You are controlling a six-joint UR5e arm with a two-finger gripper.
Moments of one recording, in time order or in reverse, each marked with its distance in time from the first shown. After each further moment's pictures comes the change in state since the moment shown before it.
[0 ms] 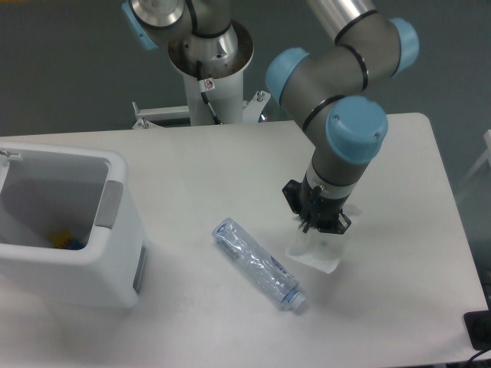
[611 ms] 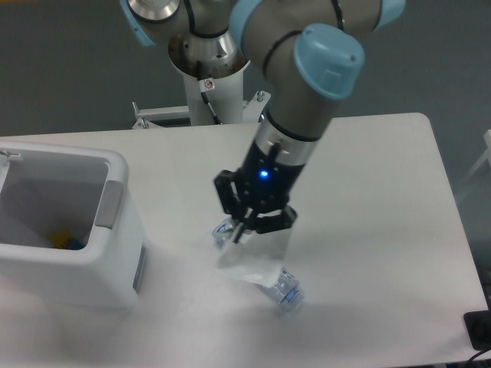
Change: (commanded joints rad) arm -0.112 0.106 0.038 0.031 -0.288 -0.166
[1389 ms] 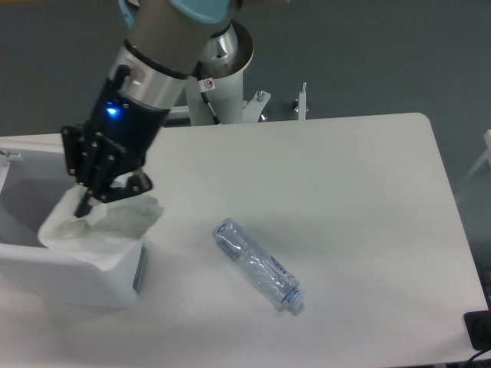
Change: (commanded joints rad) arm -0.224 0.084 -0.057 0.181 -0.065 -0.187
